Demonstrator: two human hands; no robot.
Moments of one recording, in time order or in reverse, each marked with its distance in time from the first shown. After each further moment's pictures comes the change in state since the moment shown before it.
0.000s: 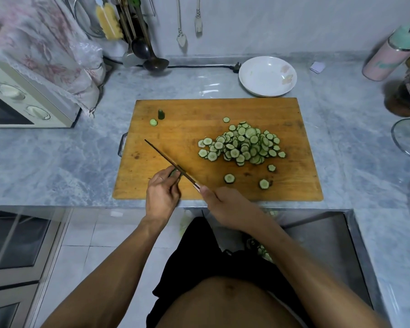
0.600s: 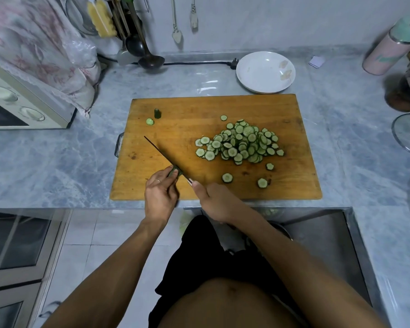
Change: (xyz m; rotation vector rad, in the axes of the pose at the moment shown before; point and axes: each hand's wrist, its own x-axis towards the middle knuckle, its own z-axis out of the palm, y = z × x) left_hand -0.003 0.002 0.005 -0.018 0.036 -0.067; right_hand 0.023 -0.004 0.011 0.026 0.026 0.026
